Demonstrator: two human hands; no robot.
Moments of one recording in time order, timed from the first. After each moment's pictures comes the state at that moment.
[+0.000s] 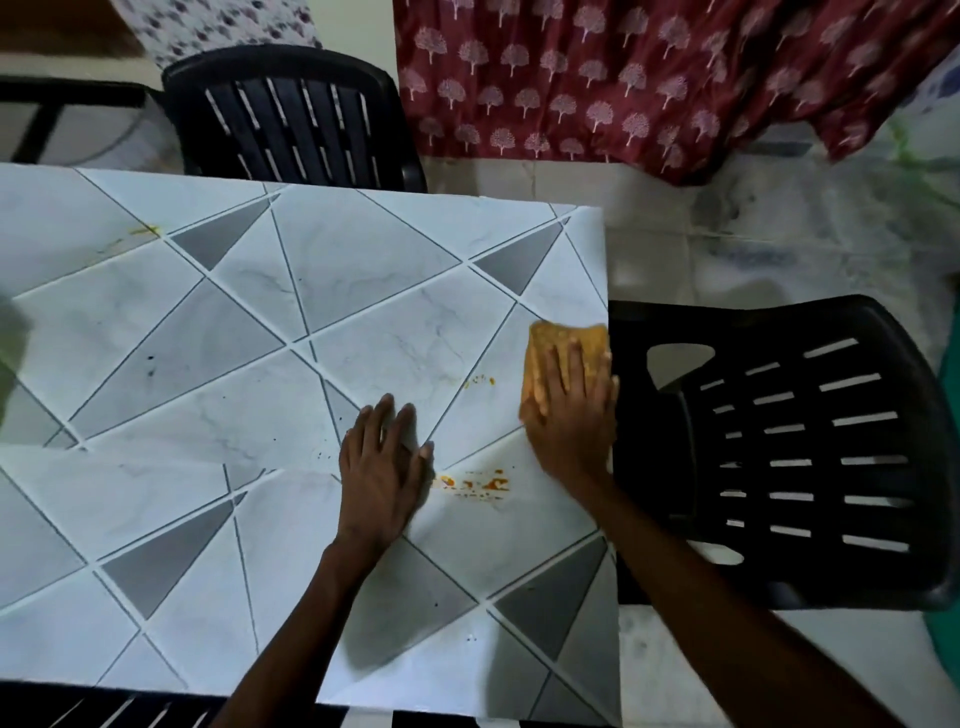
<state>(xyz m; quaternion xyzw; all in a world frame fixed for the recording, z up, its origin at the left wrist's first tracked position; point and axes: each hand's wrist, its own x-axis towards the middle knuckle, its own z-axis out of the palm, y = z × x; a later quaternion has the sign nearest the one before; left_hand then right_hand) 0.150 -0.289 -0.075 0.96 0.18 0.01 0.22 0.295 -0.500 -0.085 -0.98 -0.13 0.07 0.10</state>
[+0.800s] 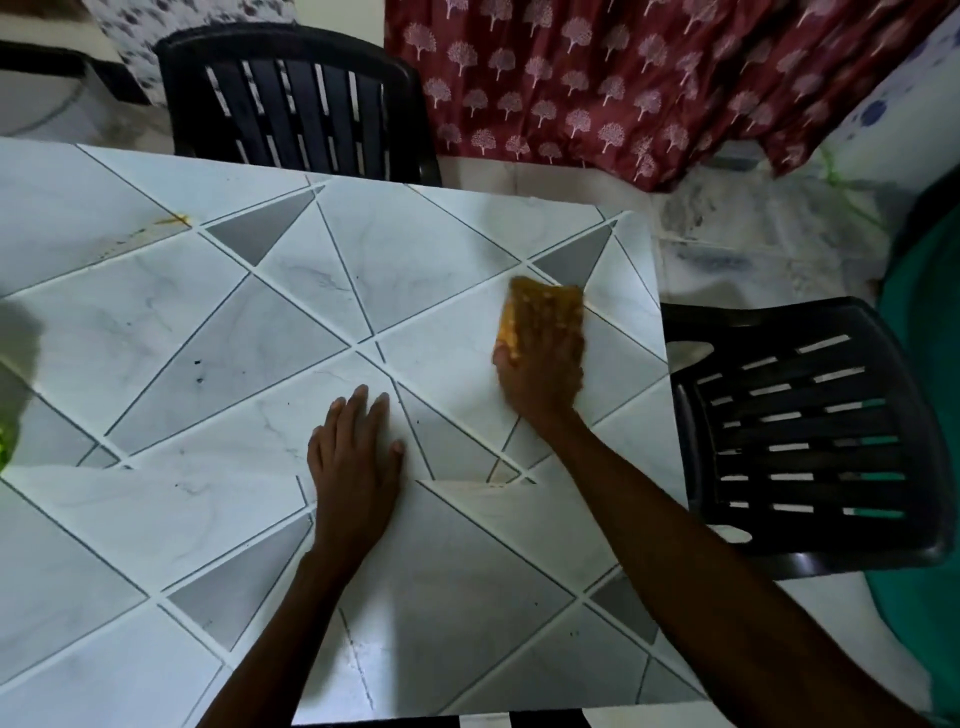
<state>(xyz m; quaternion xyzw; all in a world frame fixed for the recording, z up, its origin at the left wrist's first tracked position) 0.118 -0.160 -0.081 0.95 0.18 0.03 0.24 0.308 -0.342 -0.081 -0.99 -0.08 0.05 0.09</state>
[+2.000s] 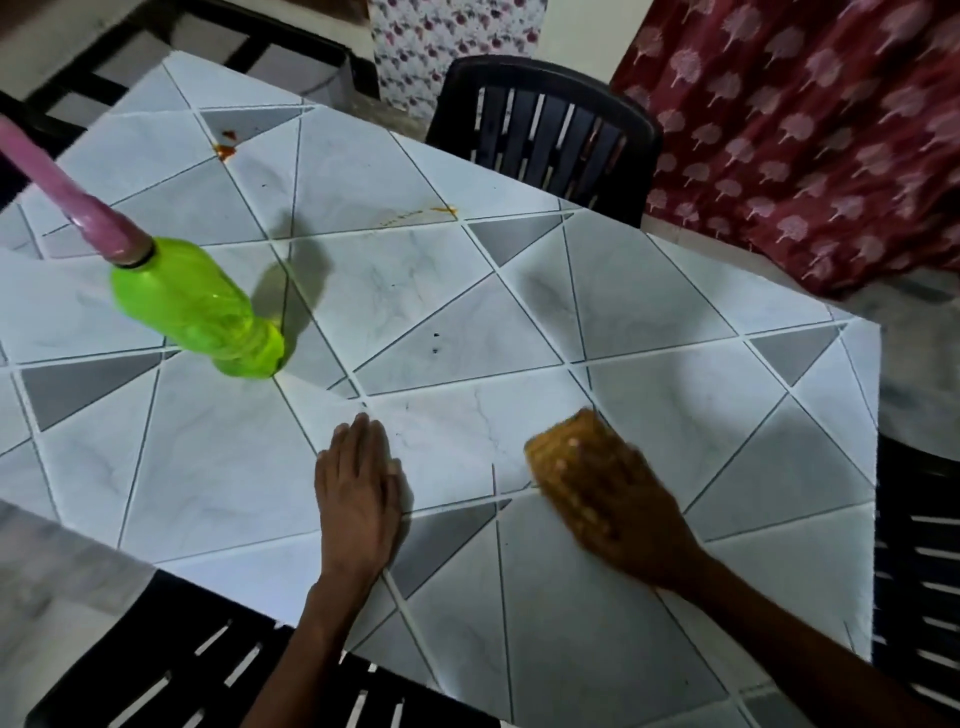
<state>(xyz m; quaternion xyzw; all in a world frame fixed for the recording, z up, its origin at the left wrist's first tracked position) -0.011 -0.024 -0.073 0.90 0.35 0.11 0.22 0.197 -0.306 -0.081 -0.82 -0.56 0.09 0.01</state>
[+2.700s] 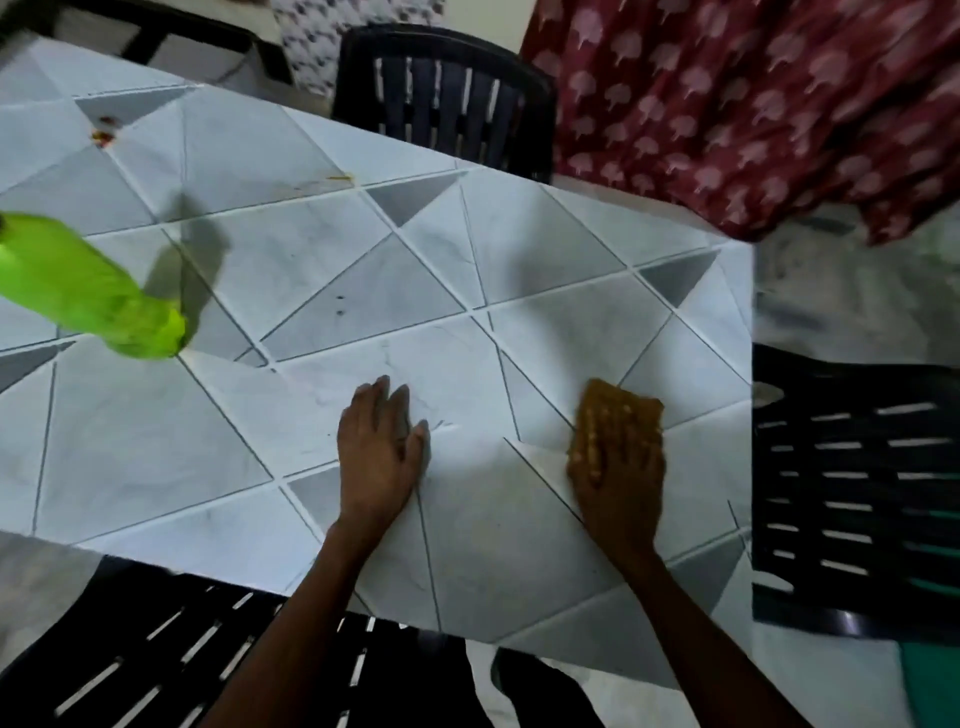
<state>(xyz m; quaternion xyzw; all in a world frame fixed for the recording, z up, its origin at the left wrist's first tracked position) 0.037 -0.113 -0.070 0.93 0.25 0.10 0.26 0.148 -0.399 -0.086 -0.99 -0.12 0.06 0.05</state>
